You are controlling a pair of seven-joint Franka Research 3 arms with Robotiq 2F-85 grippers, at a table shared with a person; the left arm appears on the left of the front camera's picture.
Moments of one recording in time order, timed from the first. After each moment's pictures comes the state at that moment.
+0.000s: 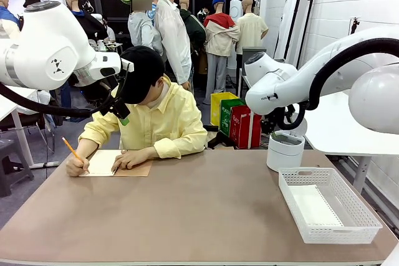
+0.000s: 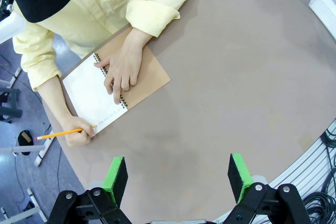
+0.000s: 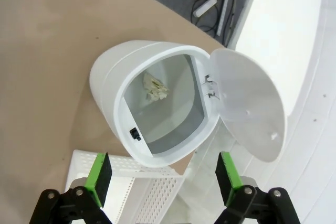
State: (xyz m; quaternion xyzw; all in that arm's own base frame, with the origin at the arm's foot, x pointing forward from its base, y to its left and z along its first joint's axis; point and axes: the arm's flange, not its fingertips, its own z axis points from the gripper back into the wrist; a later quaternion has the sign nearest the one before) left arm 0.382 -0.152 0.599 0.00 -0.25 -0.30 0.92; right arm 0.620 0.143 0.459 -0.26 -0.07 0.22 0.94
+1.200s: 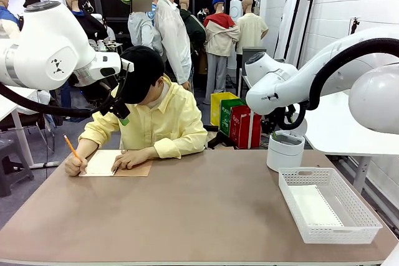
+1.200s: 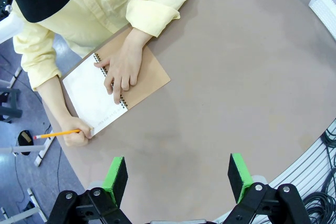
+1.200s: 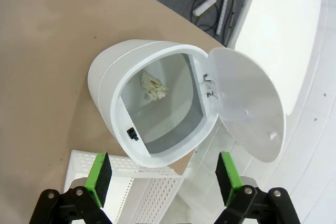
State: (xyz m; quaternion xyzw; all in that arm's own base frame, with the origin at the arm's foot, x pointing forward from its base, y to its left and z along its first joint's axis) left arm 0.382 -0.152 0.599 0.00 -0.25 -0.30 0.92; right arm 0.621 0.141 0.459 -0.26 -0.07 0.22 0.94
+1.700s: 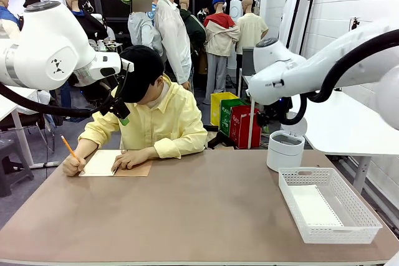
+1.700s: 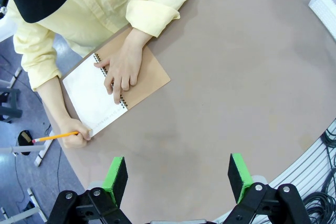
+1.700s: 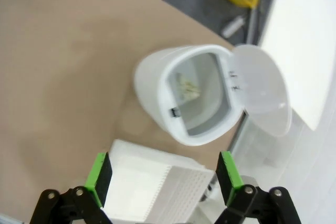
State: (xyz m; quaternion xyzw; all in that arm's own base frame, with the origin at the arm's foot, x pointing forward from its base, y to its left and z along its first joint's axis) left arm 0.382 -0.152 0.599 0.00 -0.25 -0.30 0.92; right arm 0.568 0.156 0.512 -0.15 -0.12 0.24 0.95
